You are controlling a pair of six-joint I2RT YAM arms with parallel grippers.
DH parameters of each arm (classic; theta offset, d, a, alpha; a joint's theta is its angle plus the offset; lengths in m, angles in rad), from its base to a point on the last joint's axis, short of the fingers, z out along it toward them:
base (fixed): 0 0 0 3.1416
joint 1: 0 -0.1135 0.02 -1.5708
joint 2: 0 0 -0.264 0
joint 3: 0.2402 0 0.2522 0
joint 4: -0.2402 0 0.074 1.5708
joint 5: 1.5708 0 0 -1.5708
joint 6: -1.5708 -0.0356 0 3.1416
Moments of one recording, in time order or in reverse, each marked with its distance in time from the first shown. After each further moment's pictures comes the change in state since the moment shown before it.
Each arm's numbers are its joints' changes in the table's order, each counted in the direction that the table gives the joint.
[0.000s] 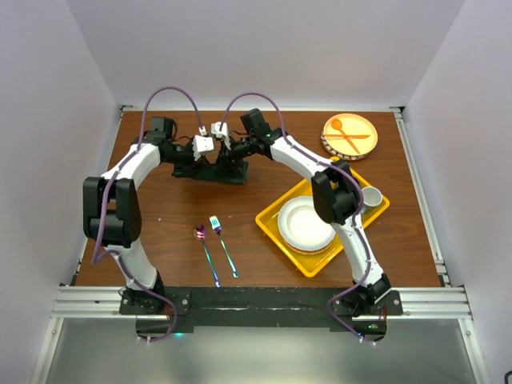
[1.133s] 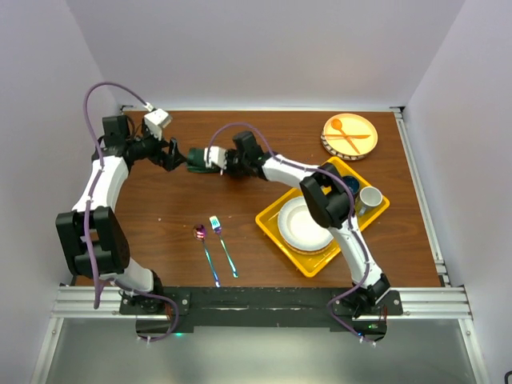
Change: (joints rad) left arm -0.225 0.251 -0.109 0.185 -0.055 0.644; right arm -0.068 0.002 -0.241 0.306 0.578 0.270
